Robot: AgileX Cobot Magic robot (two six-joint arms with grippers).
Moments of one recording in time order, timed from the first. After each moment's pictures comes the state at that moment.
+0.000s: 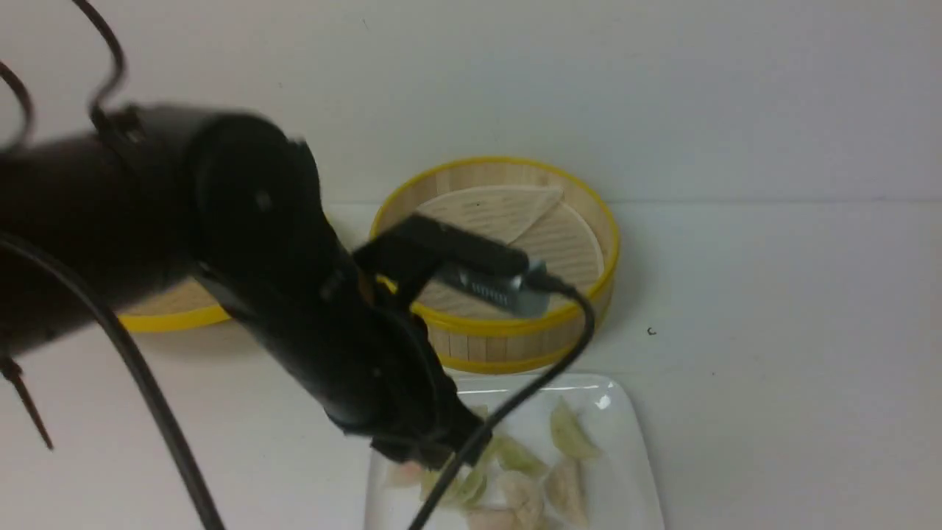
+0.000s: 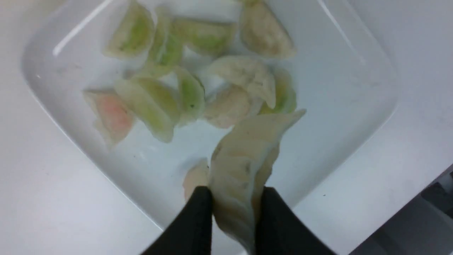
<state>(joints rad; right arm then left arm) 0.40 0.47 -0.81 0.41 0.74 -0.19 -0.64 1.52 -1.11 -0.26 0.97 0.08</state>
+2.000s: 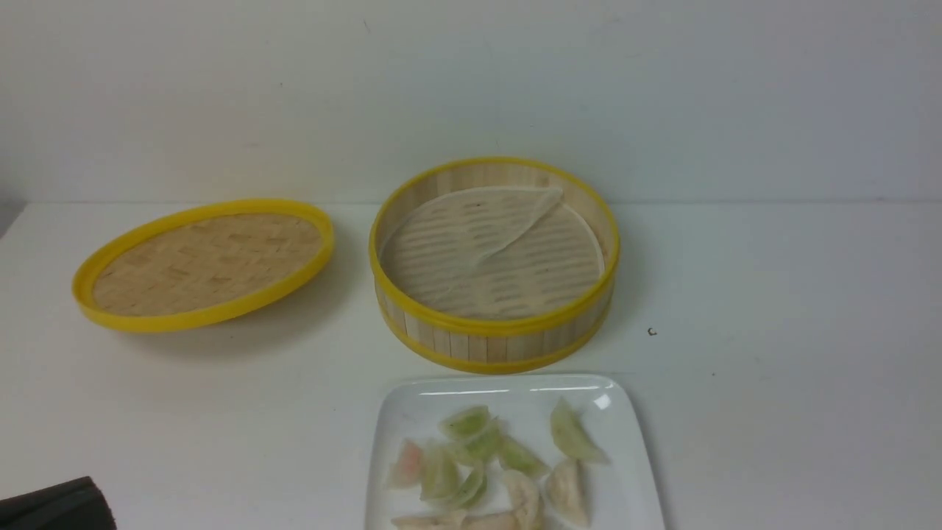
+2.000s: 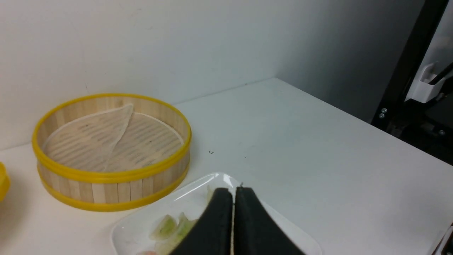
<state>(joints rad) 0.40 -0.02 -0.55 0.09 0.68 0.06 -0.68 0.18 -0.50 -0.18 0.55 0.00</state>
